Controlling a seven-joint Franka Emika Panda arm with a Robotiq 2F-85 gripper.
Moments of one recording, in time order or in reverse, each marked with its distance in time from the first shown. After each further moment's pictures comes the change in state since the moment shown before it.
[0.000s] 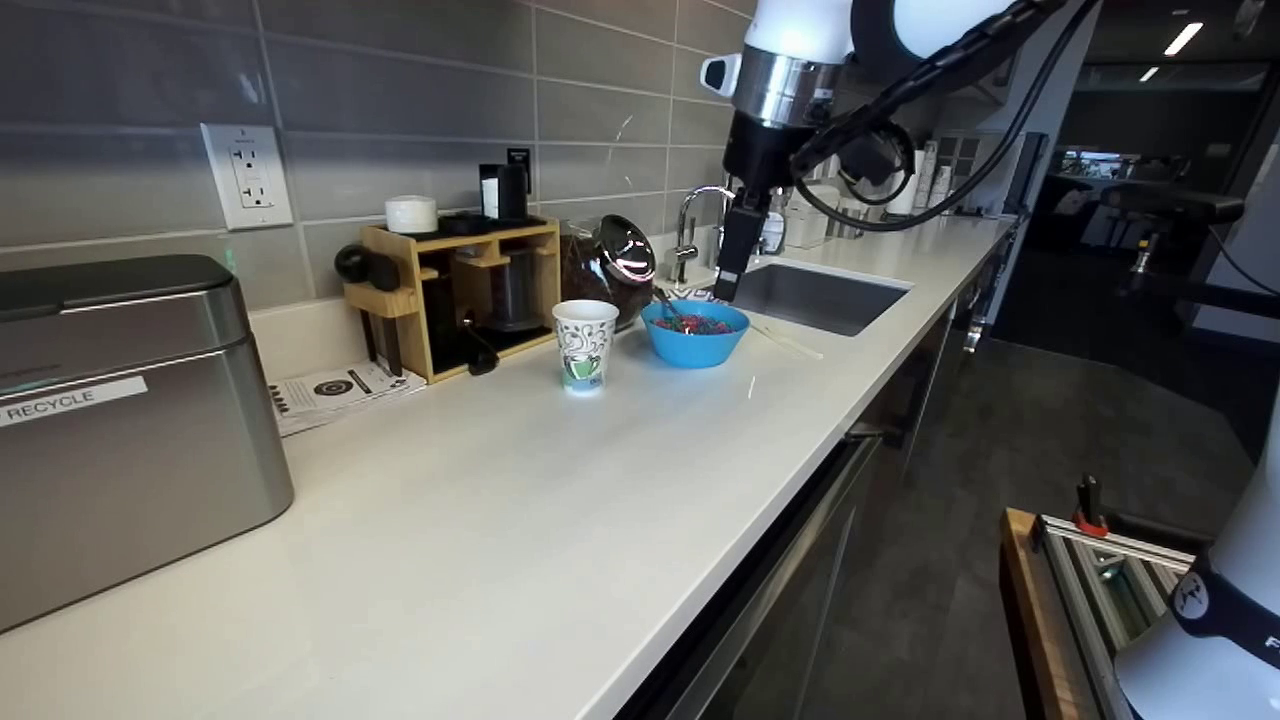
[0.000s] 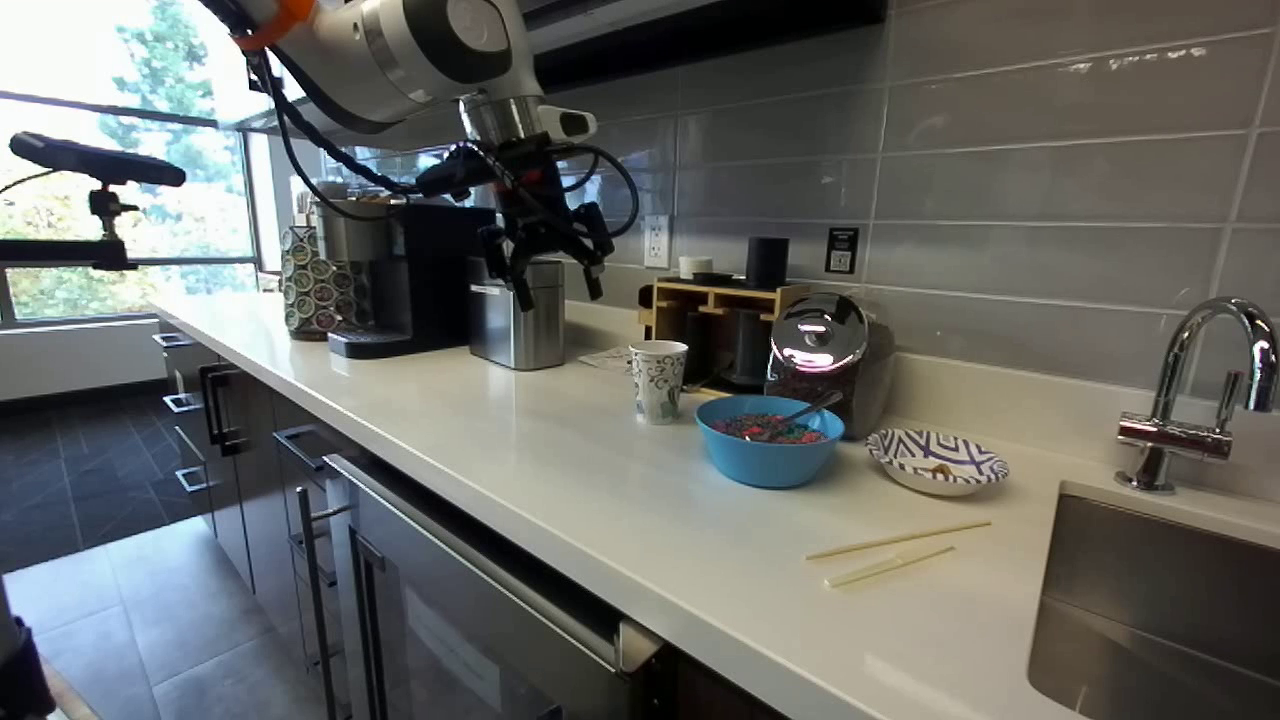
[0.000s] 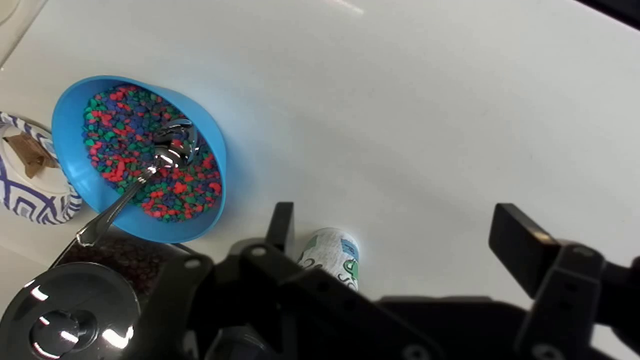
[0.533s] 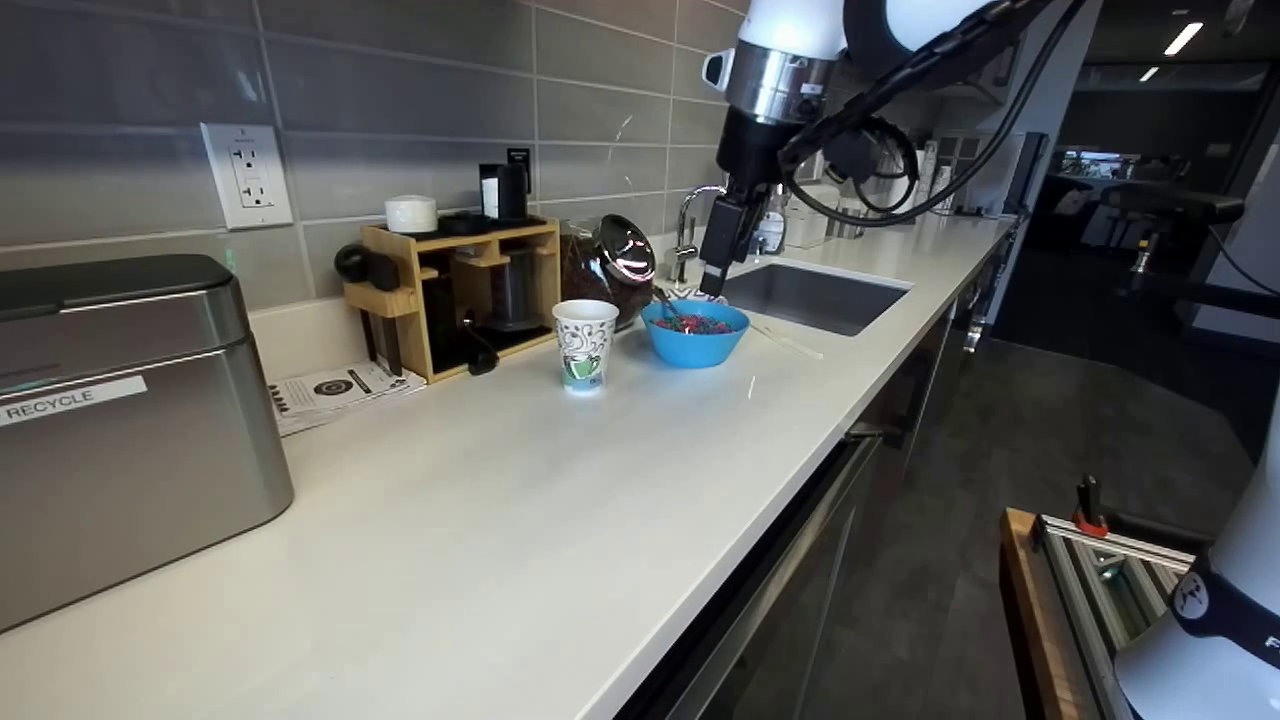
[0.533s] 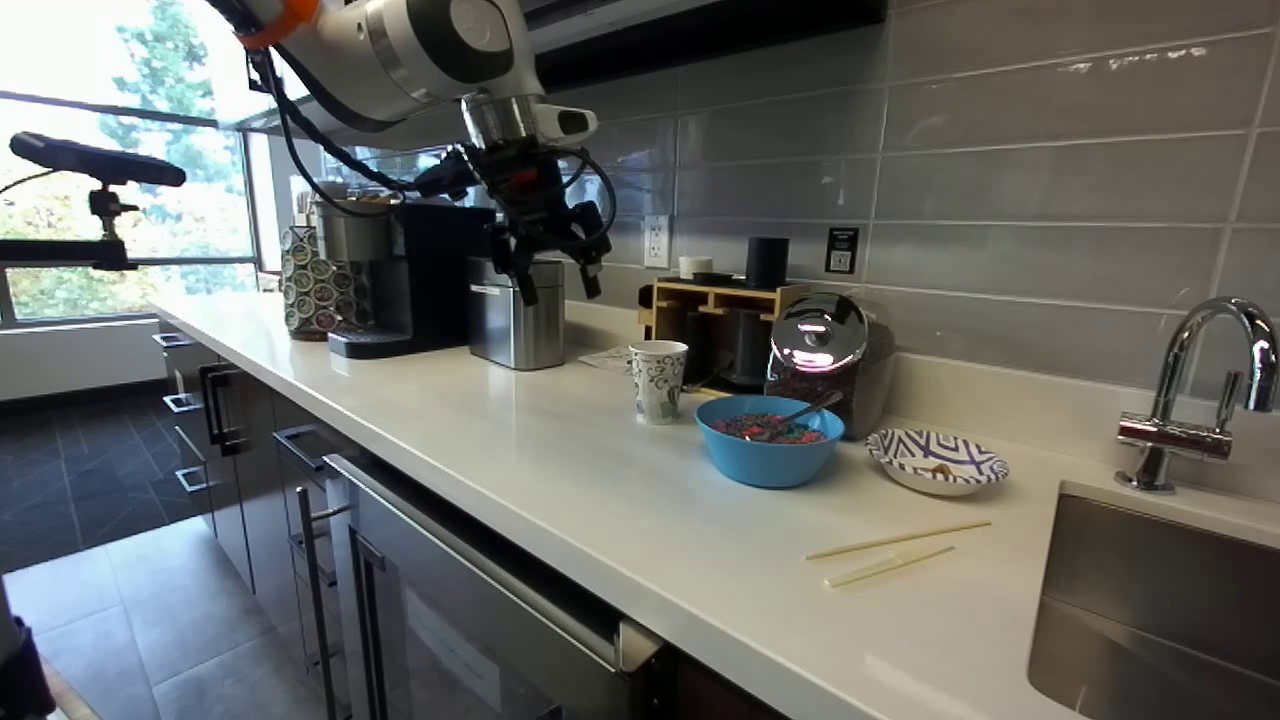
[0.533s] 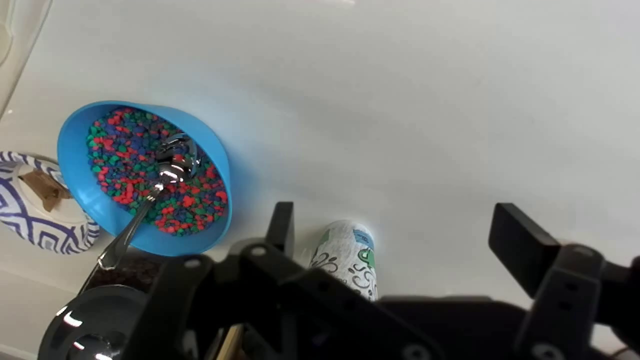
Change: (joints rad) arm 0.000 0.018 0.011 0.022 0.011 0.002 0.156
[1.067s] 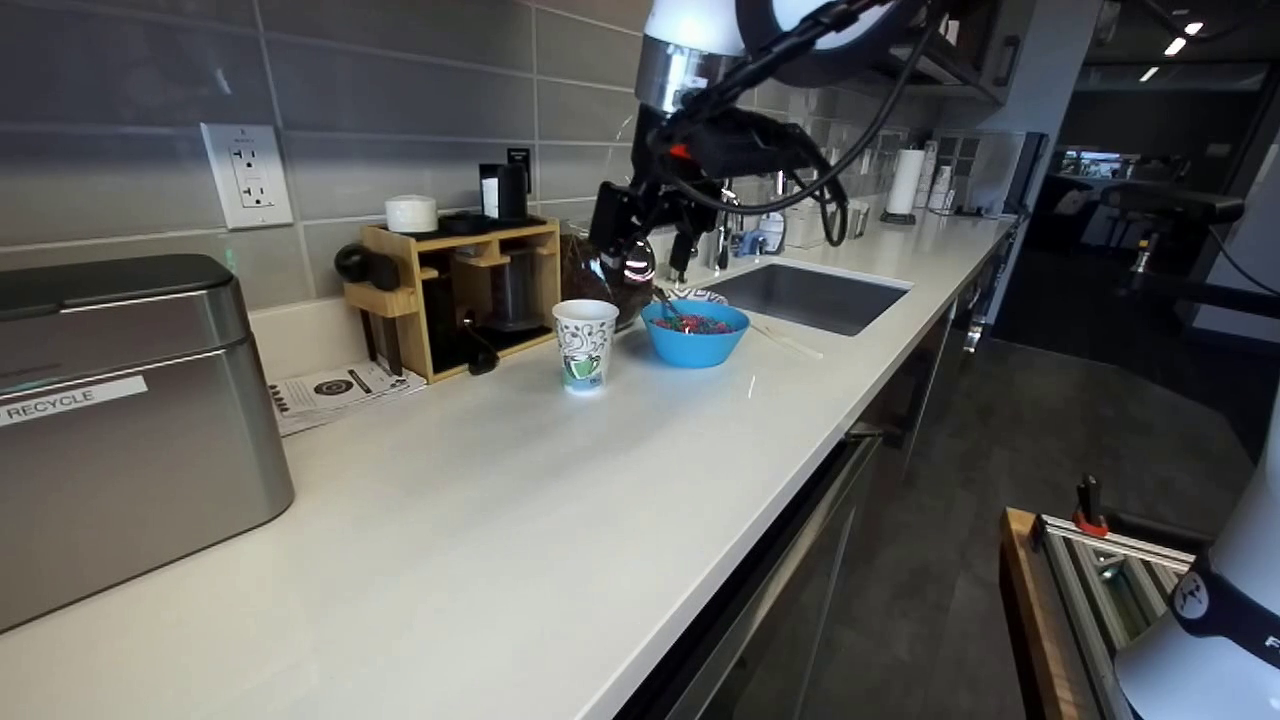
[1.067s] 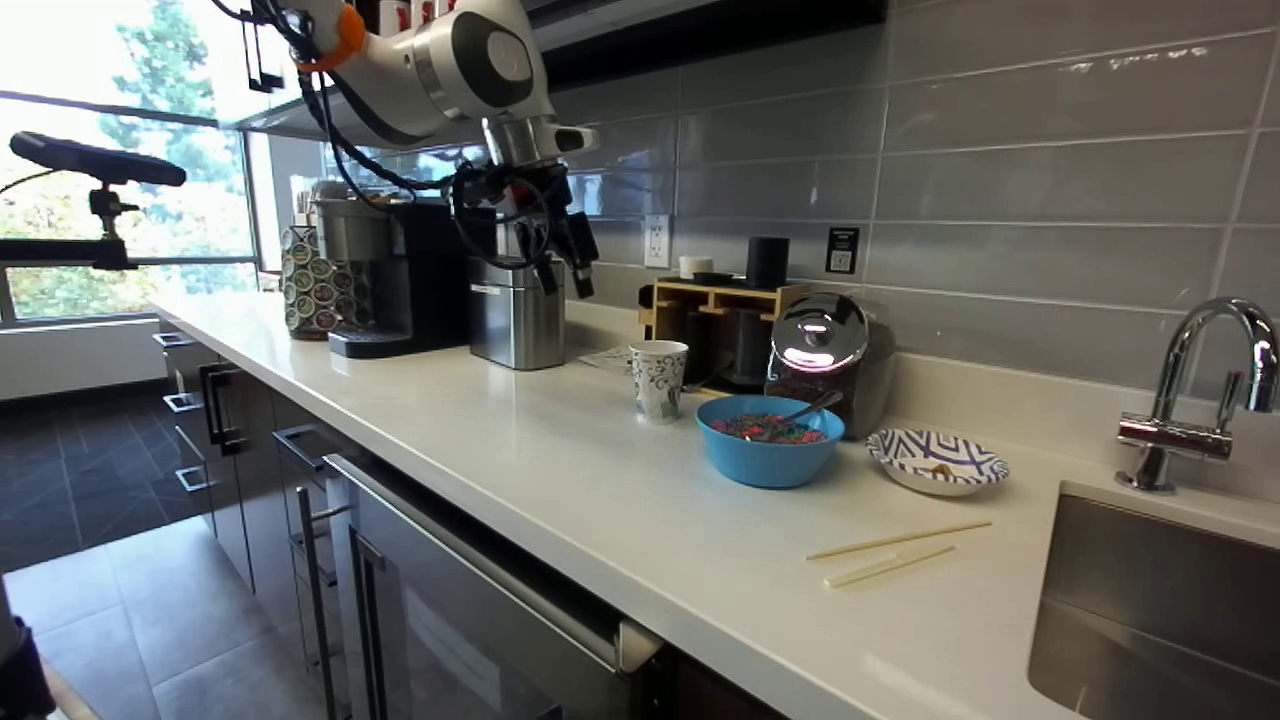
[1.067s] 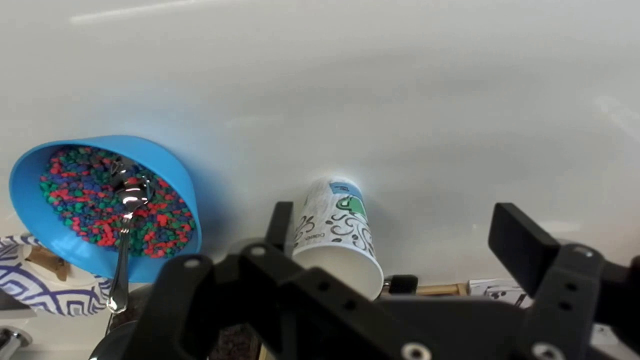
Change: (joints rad) arm 0.002 0.208 0.079 0.208 0.021 0.000 0.476
